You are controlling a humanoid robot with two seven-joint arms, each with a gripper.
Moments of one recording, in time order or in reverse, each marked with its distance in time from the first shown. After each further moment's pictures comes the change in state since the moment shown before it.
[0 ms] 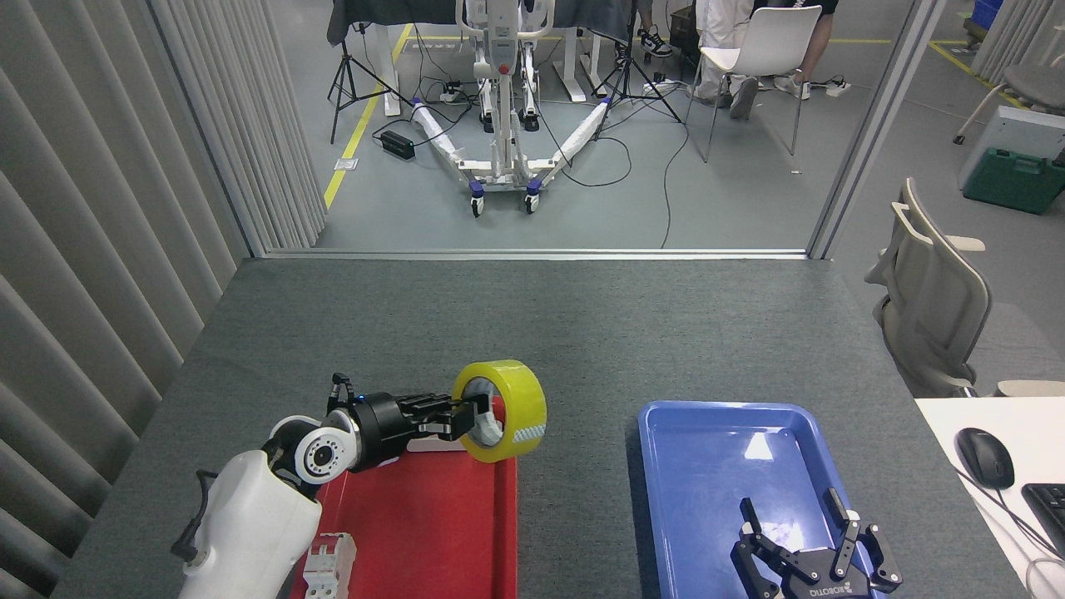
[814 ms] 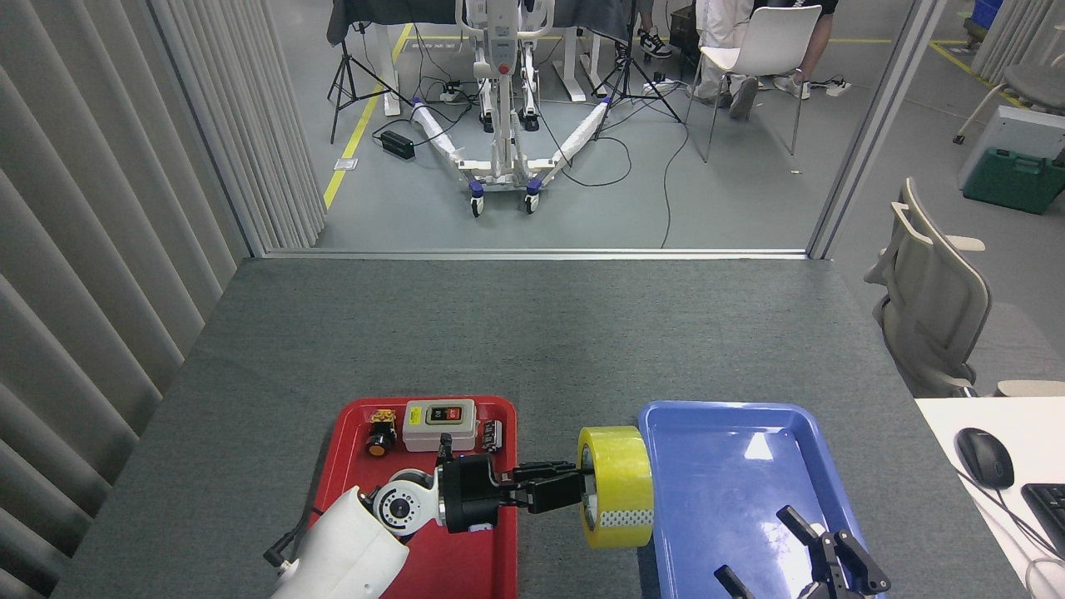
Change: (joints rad) left arm -0.048 -0.084 -0.353 0.225 0.508 -0.322 0.030; right arm 0.059 -0.090 -0.085 -0.040 -0.048 -0.606 -0.233
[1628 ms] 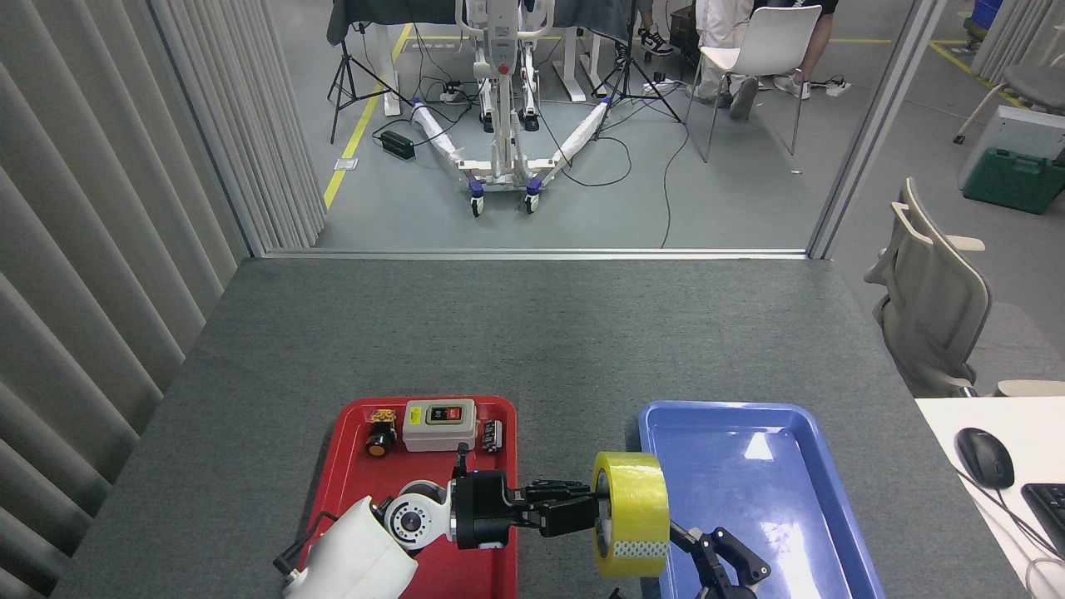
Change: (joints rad) left arm 0.015 -0.001 -0.052 -0.028 -0.013 0.000 0.000; right arm -0.075 0.014 0.241 0.002 0.001 -0.029 0.093
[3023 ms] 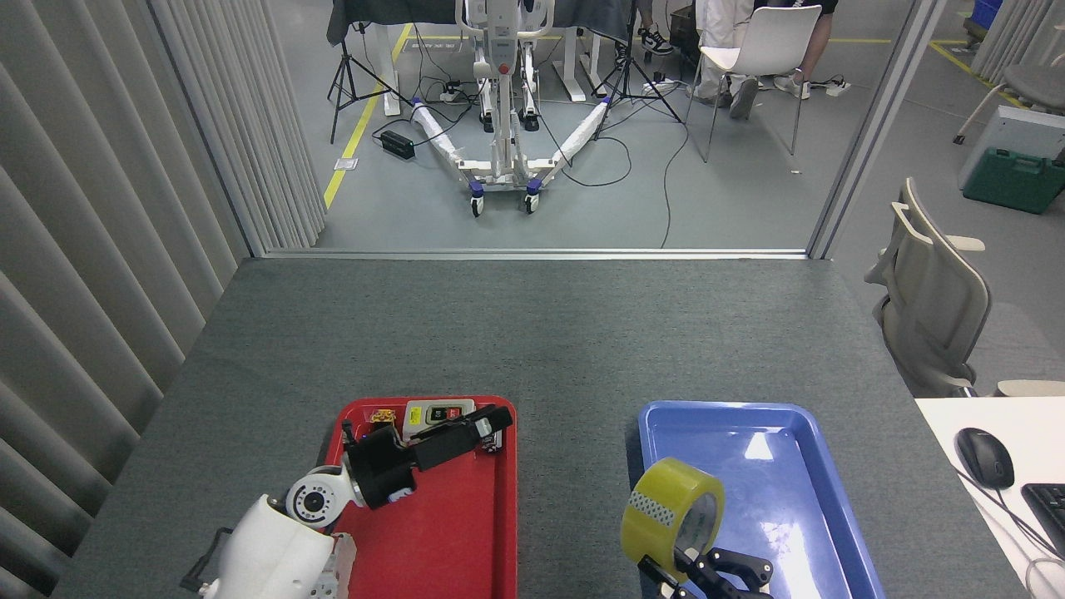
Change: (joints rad) left arm 0.060 0.068 0.371 0.005 -0.034 0.011 0.047; right arm 0.029 0.005 -0.062 0.002 0.024 0.000 0.006
